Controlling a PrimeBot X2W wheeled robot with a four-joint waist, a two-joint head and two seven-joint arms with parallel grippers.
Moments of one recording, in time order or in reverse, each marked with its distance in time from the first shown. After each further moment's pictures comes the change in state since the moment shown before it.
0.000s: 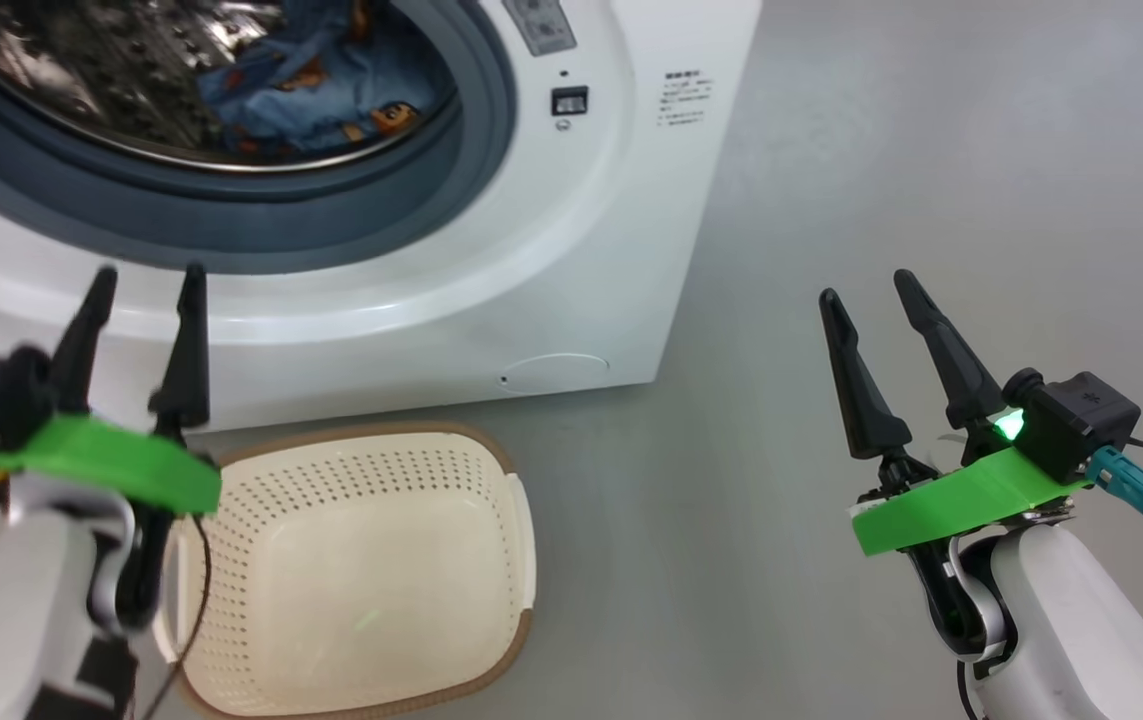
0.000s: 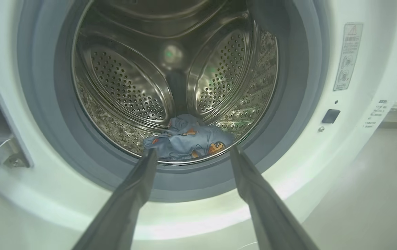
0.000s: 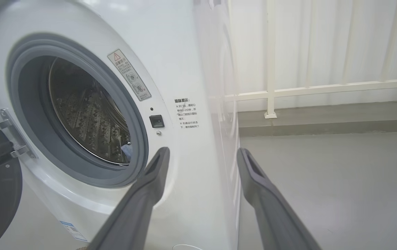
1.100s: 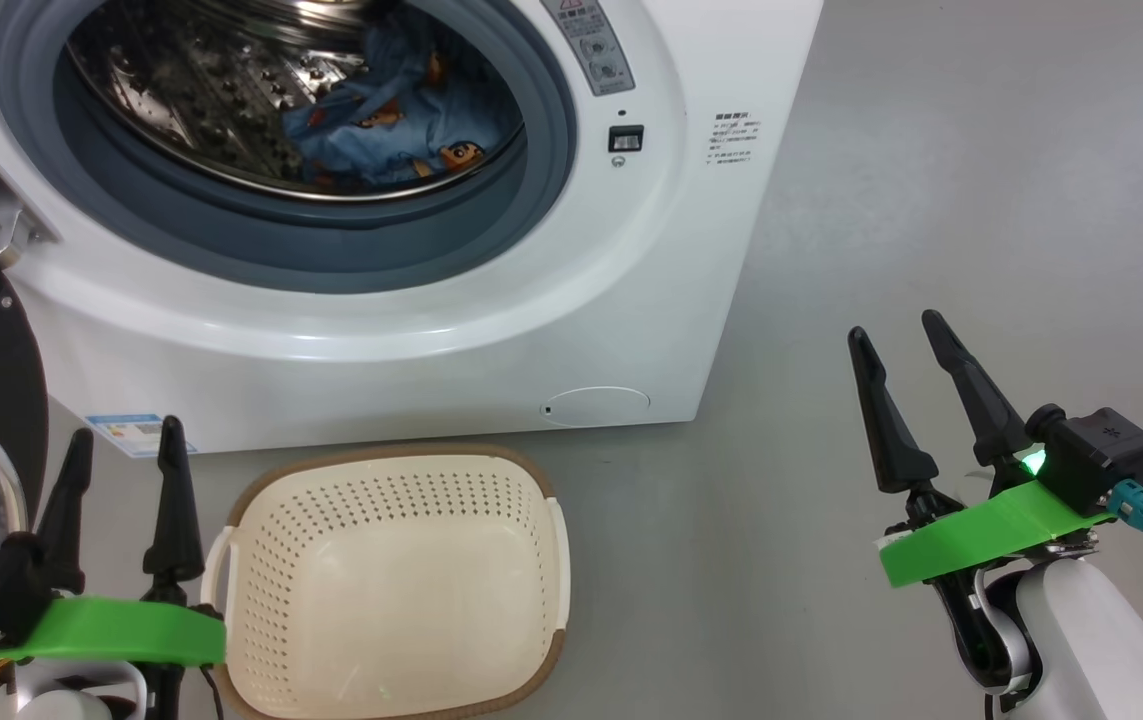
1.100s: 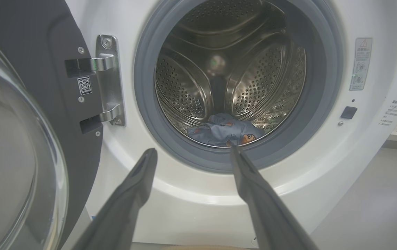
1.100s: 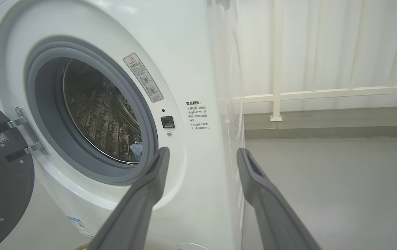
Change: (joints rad) left arm 0.393 -0.129 0.267 -0.291 0.173 -0.012 -0.002; right arm 0.066 -0.030 -0.025 -0.003 0.001 0.000 0.000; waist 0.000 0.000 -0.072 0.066
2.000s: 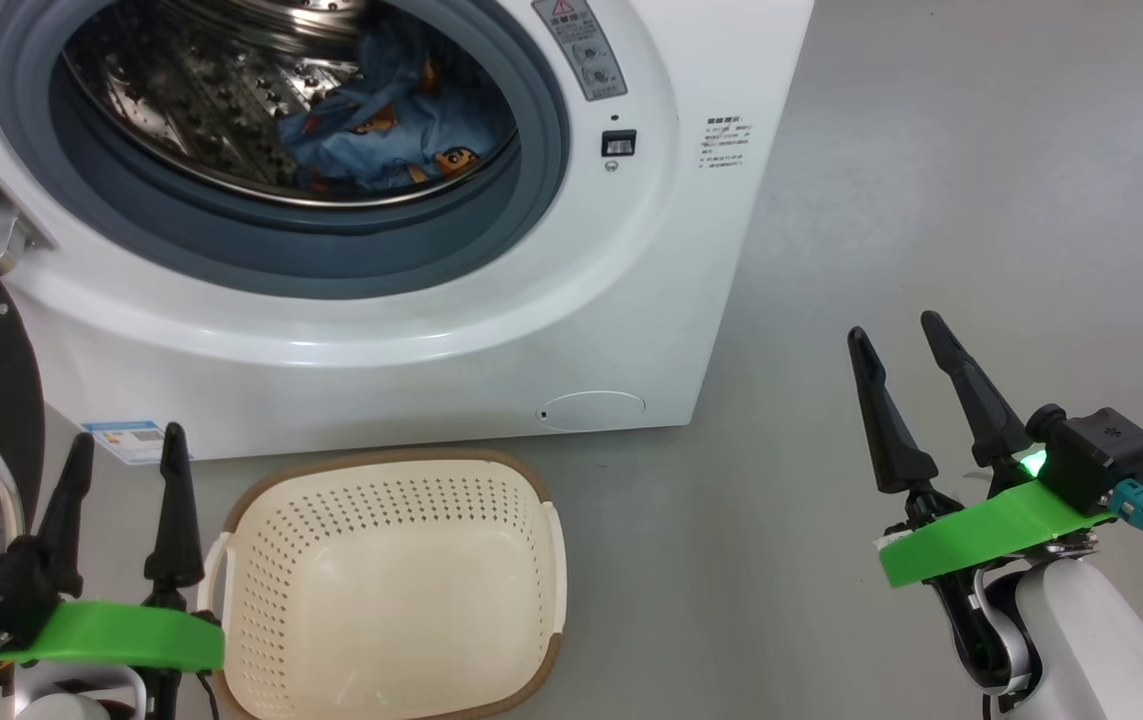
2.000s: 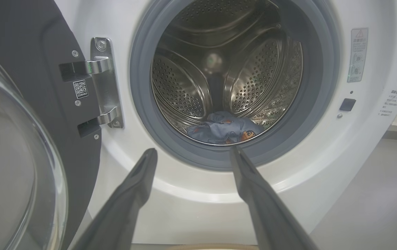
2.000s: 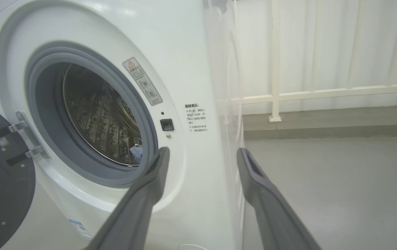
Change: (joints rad) left arm -0.001 -0.017 0.035 0.022 0.068 -0.035 0.000; right arm 0.000 0.000 0.003 0.001 0.017 0.000 0.000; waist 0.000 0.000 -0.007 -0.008
